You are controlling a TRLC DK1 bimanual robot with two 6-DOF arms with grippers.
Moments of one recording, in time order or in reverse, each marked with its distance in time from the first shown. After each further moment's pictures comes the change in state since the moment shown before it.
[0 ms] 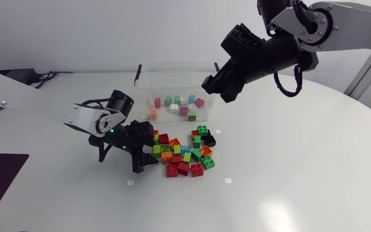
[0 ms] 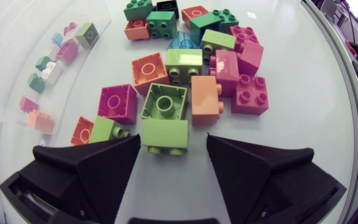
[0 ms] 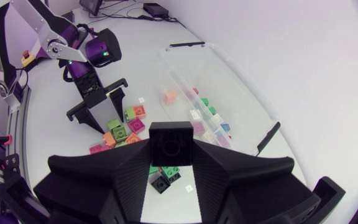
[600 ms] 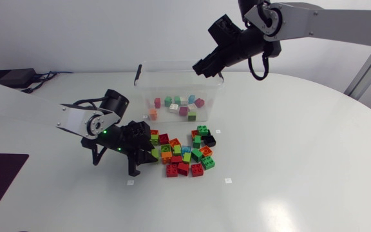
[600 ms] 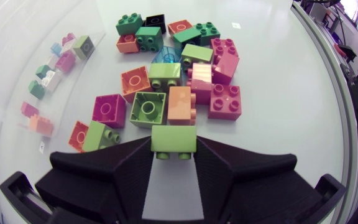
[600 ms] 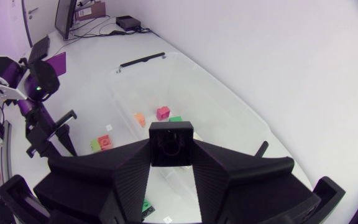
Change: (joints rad) left arm 0.003 -0.089 -0.060 -0.020 0.055 0.000; right arm -0.039 0.319 0.332 0.074 -0.009 0.138
